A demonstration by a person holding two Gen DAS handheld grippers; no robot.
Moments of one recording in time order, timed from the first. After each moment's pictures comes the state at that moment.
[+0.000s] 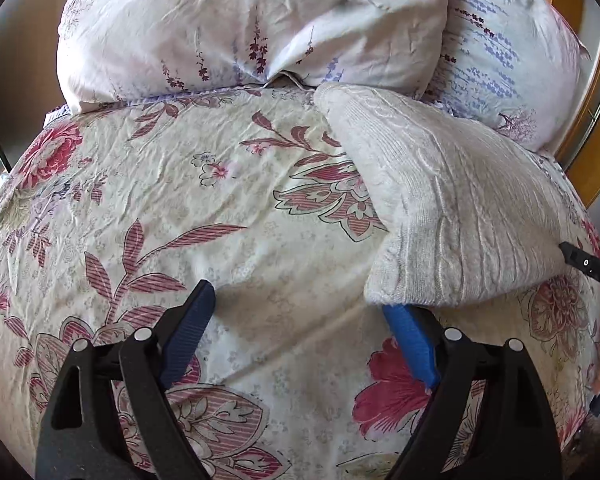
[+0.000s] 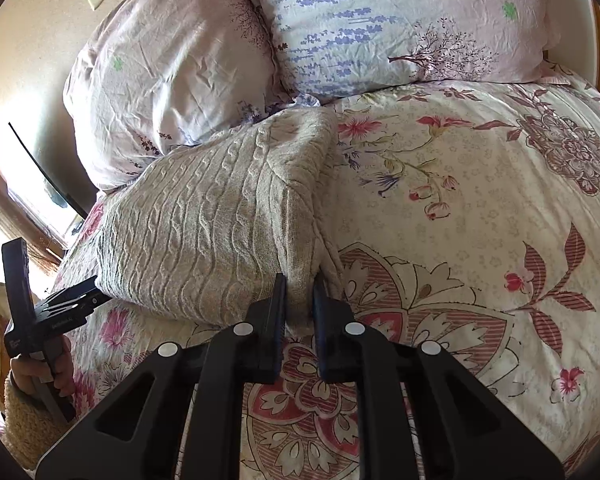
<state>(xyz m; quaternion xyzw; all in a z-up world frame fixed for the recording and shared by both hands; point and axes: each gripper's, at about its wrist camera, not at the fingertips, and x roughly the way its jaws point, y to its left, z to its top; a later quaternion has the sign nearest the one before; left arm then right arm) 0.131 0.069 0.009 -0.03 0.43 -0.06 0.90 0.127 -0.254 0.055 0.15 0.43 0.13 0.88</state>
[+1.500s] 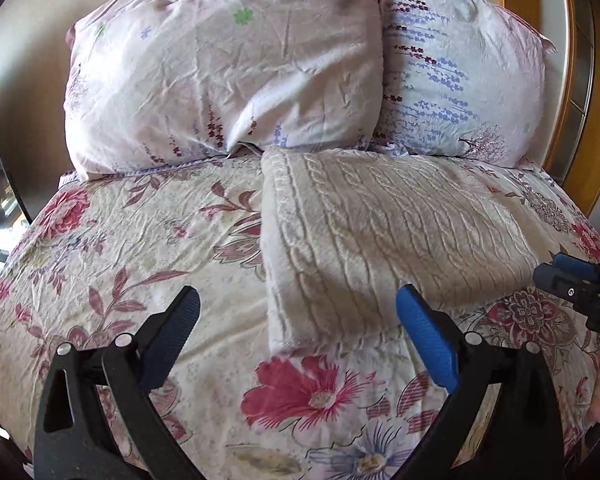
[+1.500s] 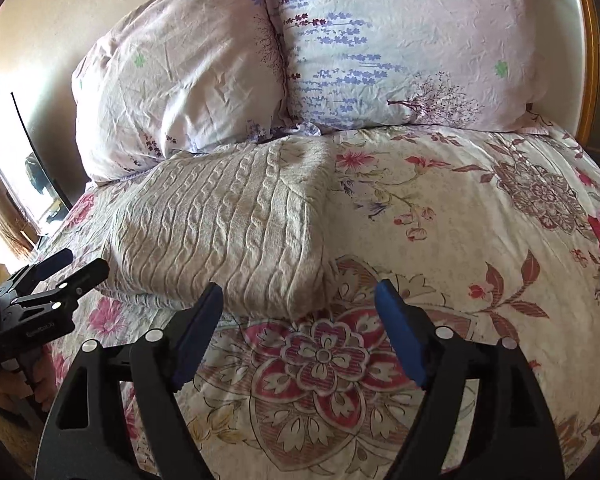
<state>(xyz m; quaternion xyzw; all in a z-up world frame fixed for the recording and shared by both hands) 0.101 0.019 0.035 0.01 0.34 -0.05 0.94 0.097 -0.243 0.076 0.08 0.39 0.10 0.91</state>
